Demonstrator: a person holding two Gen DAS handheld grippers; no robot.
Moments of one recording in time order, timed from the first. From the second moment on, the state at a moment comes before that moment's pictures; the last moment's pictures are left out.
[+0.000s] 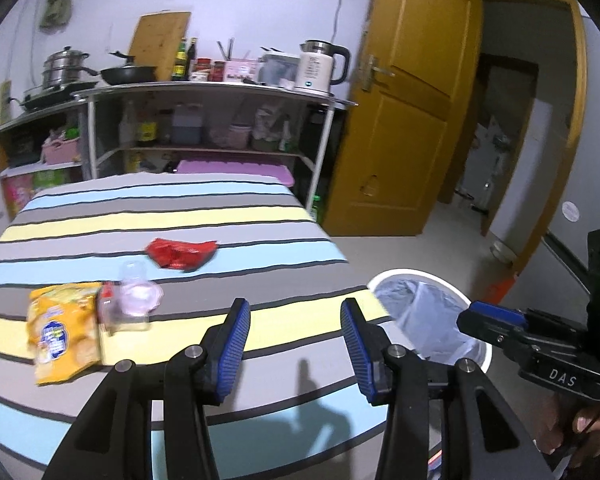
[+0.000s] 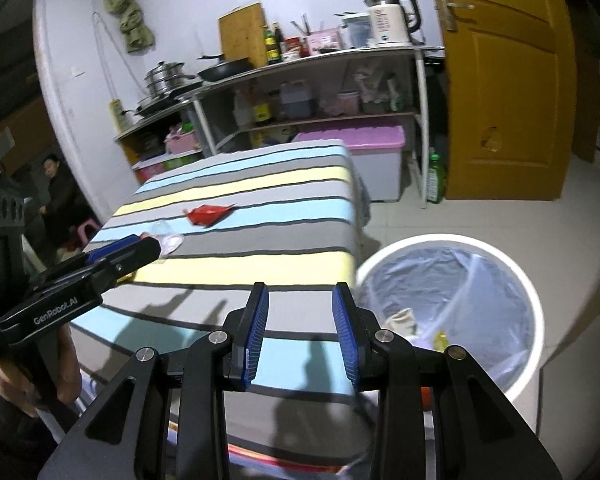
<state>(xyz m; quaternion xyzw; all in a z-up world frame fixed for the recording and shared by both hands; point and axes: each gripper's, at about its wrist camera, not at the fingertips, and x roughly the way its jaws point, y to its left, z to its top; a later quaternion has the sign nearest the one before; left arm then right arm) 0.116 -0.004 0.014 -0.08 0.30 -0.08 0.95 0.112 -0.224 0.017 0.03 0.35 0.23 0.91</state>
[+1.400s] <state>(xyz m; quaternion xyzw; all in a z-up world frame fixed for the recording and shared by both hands) 0.144 0.168 -0.043 -0.14 0.36 0.11 0.92 0.143 -0.093 0.002 -0.02 0.37 0.33 0.87</state>
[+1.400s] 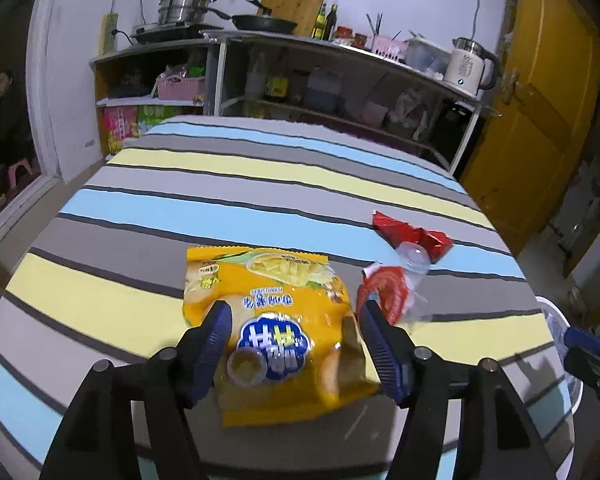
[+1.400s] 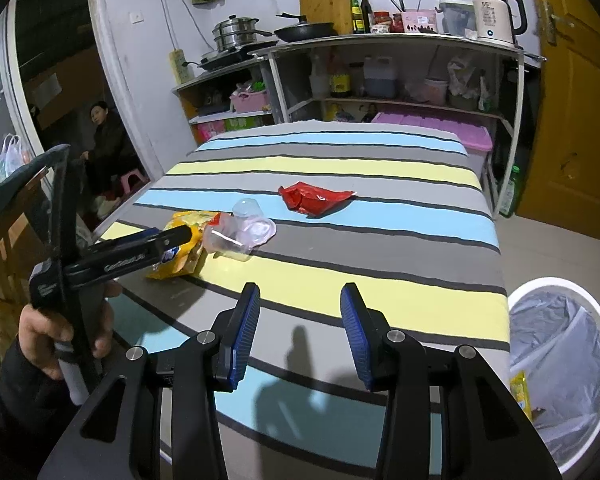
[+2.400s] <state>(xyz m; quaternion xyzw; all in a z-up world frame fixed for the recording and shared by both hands) 0.151 0.186 -0.060 -0.10 0.41 0.13 0.90 0.163 -0.050 -0.006 -0.01 0.39 0.37 0.85</state>
